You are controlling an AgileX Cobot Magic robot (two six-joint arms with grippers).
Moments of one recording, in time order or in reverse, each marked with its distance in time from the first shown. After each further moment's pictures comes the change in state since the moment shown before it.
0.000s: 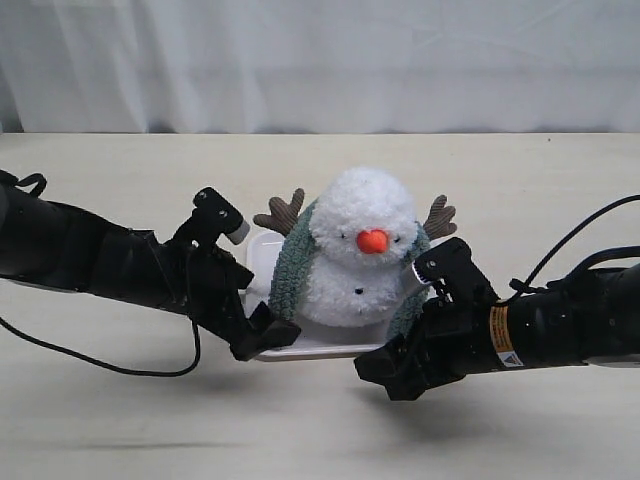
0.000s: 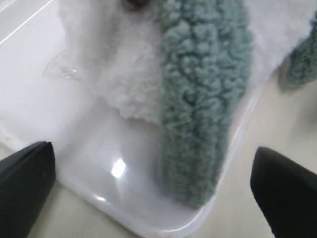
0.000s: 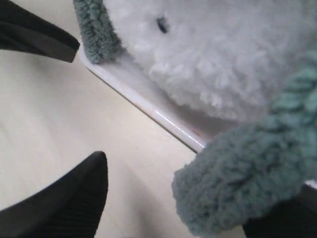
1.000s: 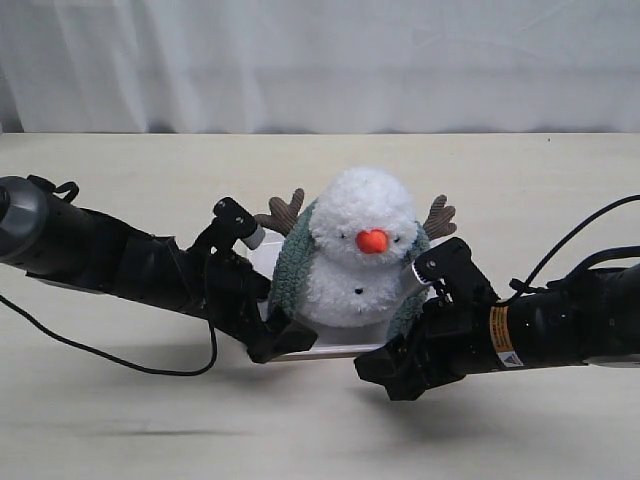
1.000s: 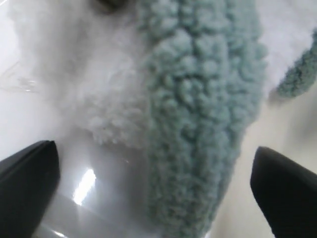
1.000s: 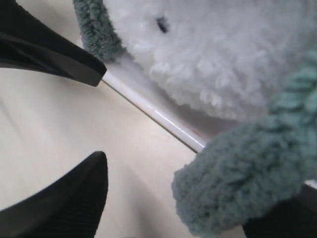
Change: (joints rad) left arm 0.000 0.109 -0.075 0.000 0.088 -0.016; right arm 0.000 0.000 0.000 0.000 0.002 0.000
